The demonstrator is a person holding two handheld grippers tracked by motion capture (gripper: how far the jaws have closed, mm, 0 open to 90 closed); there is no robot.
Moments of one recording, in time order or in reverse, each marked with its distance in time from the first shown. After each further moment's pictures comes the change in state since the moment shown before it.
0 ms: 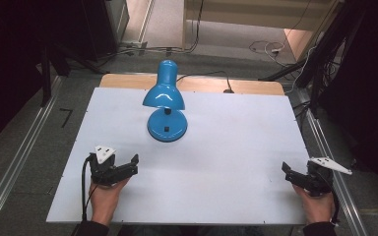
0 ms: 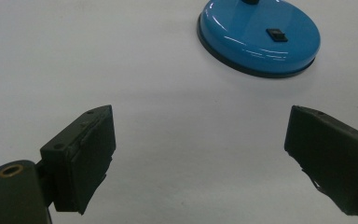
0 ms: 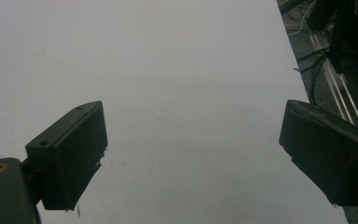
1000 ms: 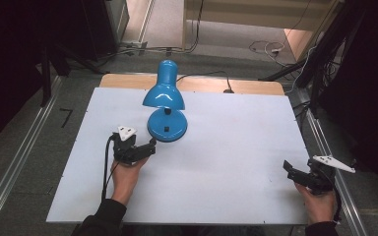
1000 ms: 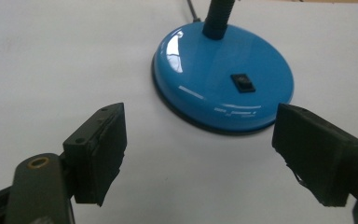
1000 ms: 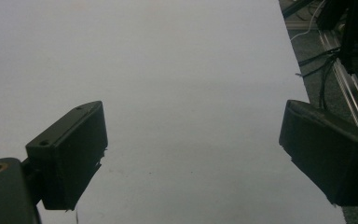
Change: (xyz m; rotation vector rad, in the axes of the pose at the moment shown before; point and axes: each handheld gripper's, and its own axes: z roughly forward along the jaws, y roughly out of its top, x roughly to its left) left arm -0.036 0.040 0.058 -0.022 -0.067 0.033; right arm -0.009 0.004 0.002 -0.011 0.033 0.017
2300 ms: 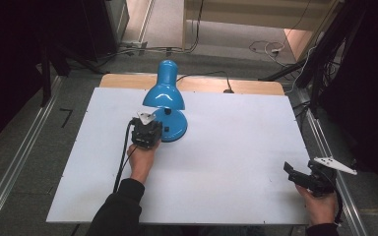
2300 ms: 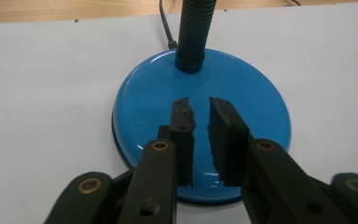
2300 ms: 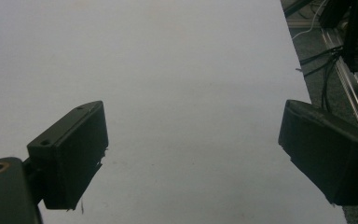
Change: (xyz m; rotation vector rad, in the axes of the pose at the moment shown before) left arm -0.023 0.025 0.049 0.020 0.001 0.058; right arm 0.001 -0.002 -0.004 0.006 0.008 0.001
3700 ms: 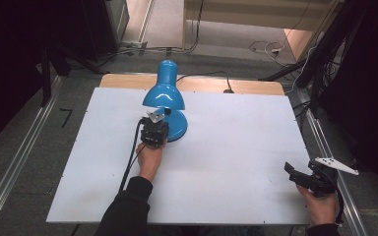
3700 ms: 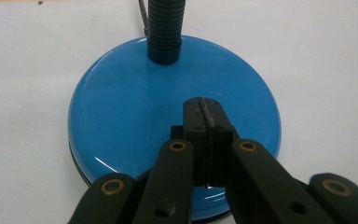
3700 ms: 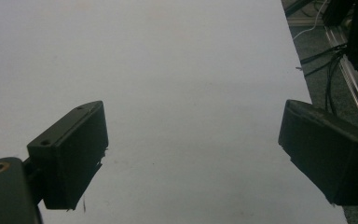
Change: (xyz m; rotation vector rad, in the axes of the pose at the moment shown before) left arm -0.015 -0.001 0.022 0.041 -0.025 -0.011; right arm -0.002 0.000 -0.001 0.003 0.011 0.008
